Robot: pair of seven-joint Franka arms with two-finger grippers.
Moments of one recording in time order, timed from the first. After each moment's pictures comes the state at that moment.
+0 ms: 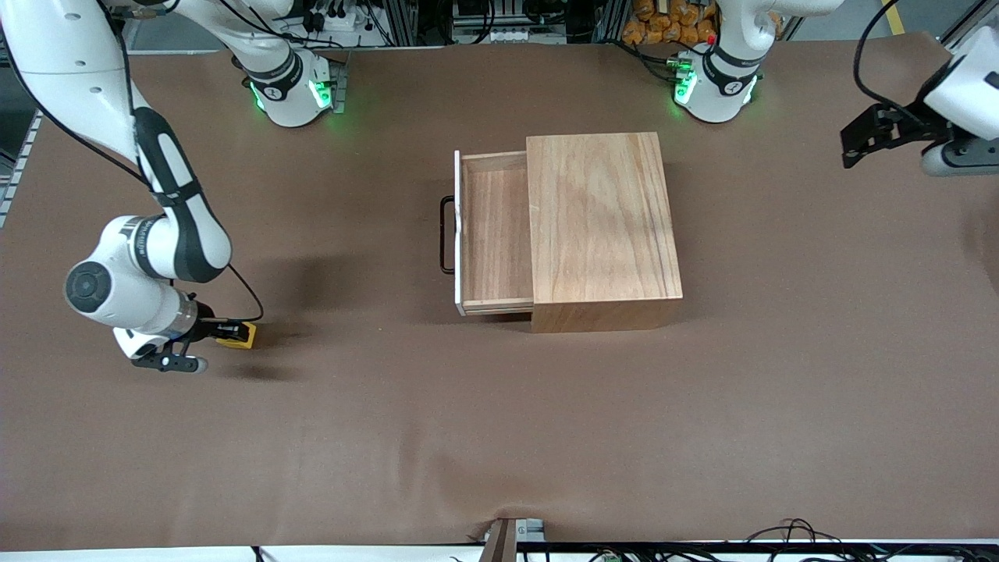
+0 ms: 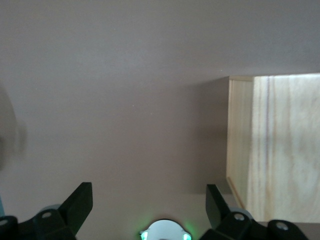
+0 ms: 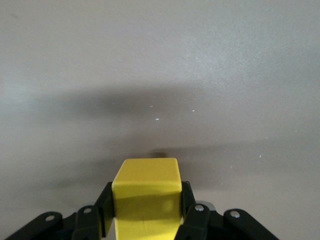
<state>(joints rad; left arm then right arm) -0.21 -0.05 0.10 -1.51 0.08 1.39 -0.06 -0.07 0.50 0.01 -1.86 0.07 2.28 0.02</state>
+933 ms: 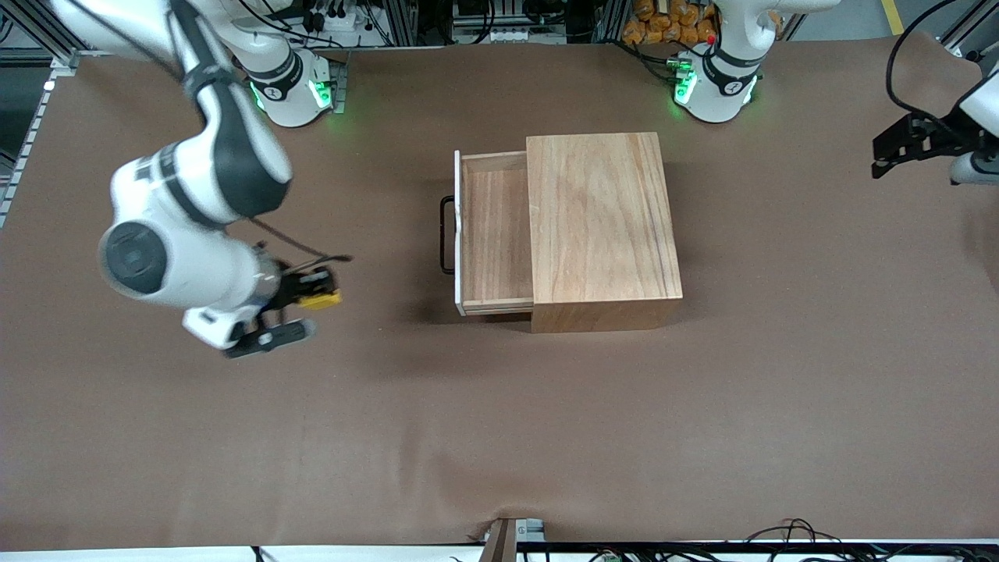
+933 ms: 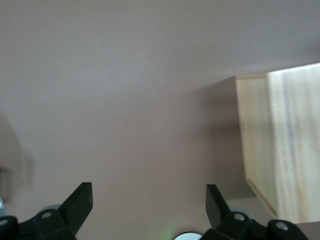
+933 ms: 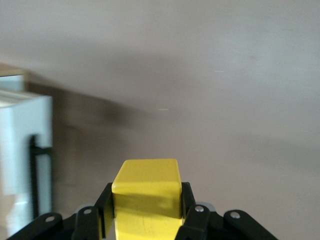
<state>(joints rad) -0.14 -0.07 0.07 -1.60 0.05 1.51 0.09 0.23 0.44 0.18 -1.40 0.11 1.68 0.13</state>
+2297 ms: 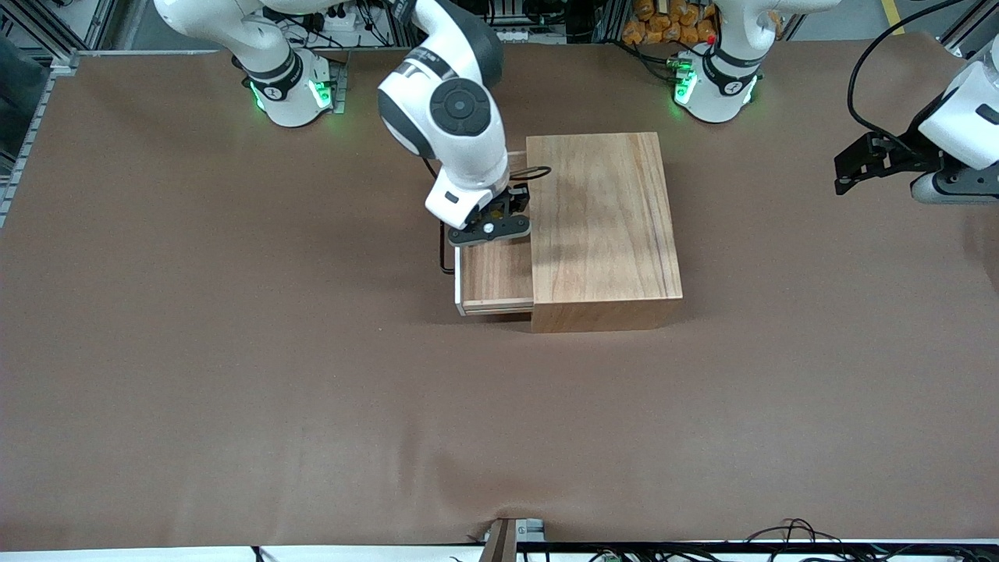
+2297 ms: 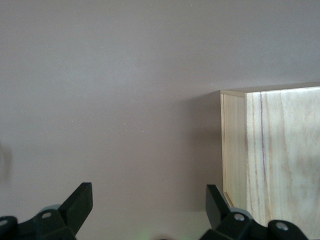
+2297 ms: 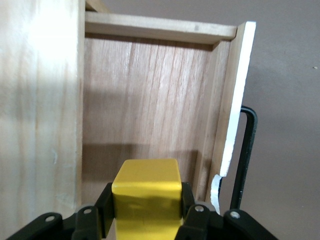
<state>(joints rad) -0.13 -0.03 0.01 -1.57 0.04 1.51 -0.05 0.65 0.47 0.21 -1.51 -0.01 1.94 0.70</state>
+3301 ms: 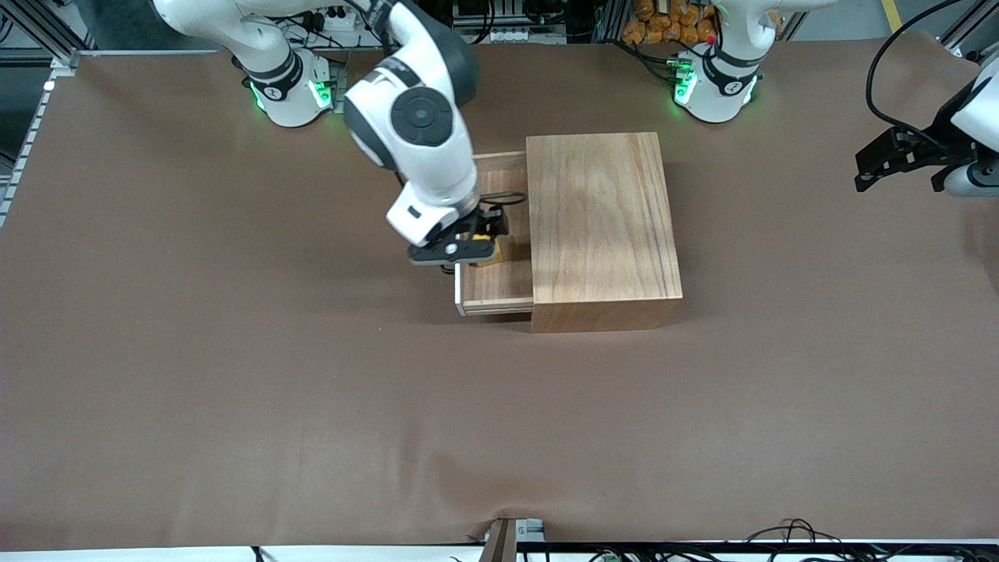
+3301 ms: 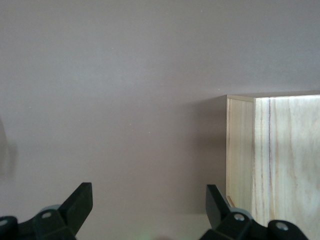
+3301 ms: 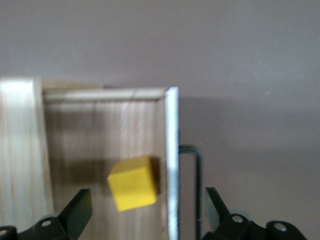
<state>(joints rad) -0.04 -0.05 -0.04 -1.57 0.04 1.51 -0.05 0.54 0.42 0.18 -1.50 -0.02 1.95 0.71</state>
